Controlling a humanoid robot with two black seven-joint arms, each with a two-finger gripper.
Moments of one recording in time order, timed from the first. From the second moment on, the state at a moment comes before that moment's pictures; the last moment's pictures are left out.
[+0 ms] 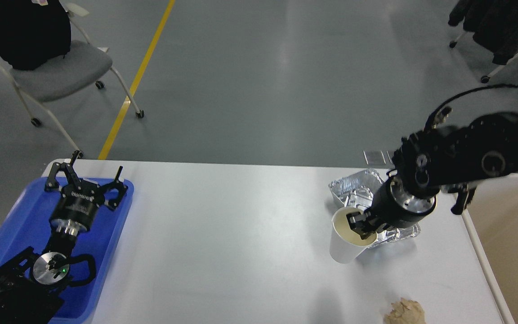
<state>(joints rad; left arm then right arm) -0.46 0.32 -0.98 -0.46 -0.13 -0.78 -0.40 2.08 -0.24 -1.13 1.60 -0.21 0.32 -0.01</state>
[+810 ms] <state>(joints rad) -0.46 0.32 -0.98 -0.46 -0.13 -0.78 -0.40 2.73 -0.41 -1.38 1.59 -0.18 0.69 -0.02</state>
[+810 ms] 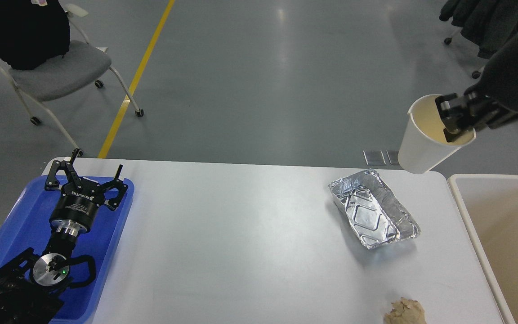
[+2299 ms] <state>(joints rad) -0.47 0.32 -0.97 -0.46 -0.13 -0.78 -0.40 0.88 -0.62 -0.08 0.33 0.31 -0.34 -0.02</state>
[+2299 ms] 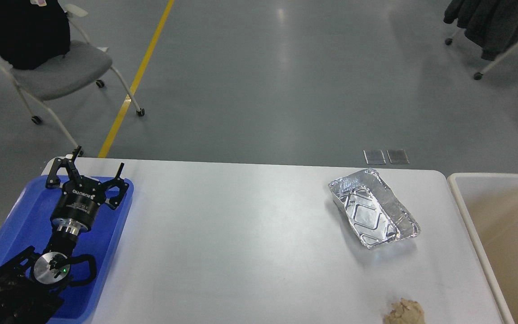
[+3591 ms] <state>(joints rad) -0.47 0.32 -0.97 -0.46 -0.13 -0.78 -0.40 0.57 -0.58 0.09 0.11 0.31 -0.01 -0.02</state>
